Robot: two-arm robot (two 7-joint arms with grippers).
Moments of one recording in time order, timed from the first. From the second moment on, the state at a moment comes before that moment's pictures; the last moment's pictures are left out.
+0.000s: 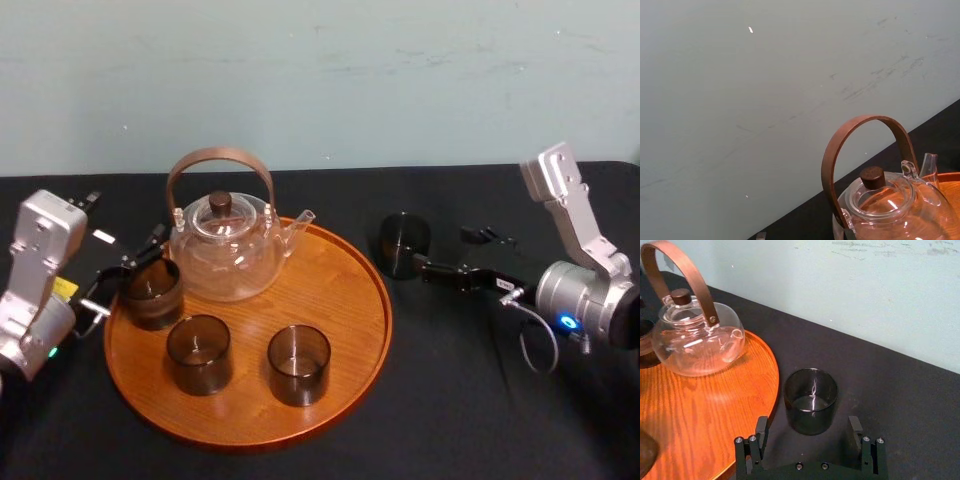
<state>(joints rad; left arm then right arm) -0.20 0.60 0.45 -1.41 -0.25 -0.12 0.03 0.30 0.53 -0.43 -1.42 0.48 0.31 0.34</state>
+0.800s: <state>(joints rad) -0.20 0.60 0.45 -1.41 -0.25 -0.12 0.03 0.41 0.42 -0.46 -1.27 0.36 0.32 0.35</state>
